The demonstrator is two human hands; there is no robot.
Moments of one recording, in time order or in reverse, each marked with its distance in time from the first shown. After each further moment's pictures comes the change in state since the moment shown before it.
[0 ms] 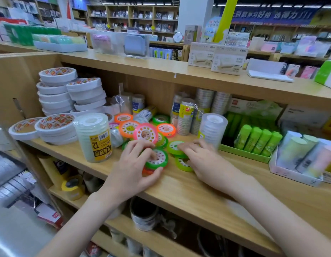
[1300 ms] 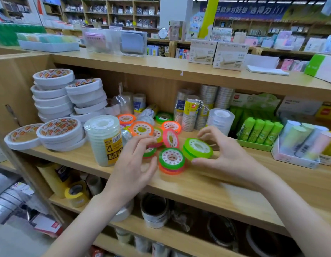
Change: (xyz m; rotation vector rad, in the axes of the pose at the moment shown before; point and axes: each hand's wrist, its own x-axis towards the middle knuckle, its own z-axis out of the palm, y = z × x) left_hand -0.006 -0.021 -0.029 -0.249 0.083 -0.022; right_hand -0.004 -0.030 -0.038 0.652 0.064 0.394
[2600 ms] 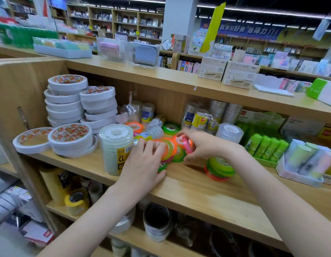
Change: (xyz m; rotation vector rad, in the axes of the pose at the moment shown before) left_hand 0.023 -0.016 0.000 0.627 -0.152 0.042; right_hand 0.098 -0.014 0.019 -0.510 -0.386 0.048
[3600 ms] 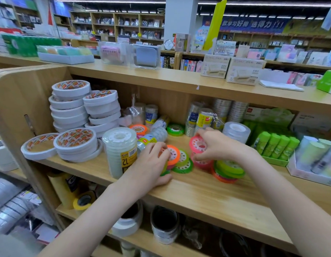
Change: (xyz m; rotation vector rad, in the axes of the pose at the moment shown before) left_hand 0.009 -0.012 0.004 -0.103 -0.121 0.195; right_hand -0.013 0.005 0.001 0.018 0.063 0.155
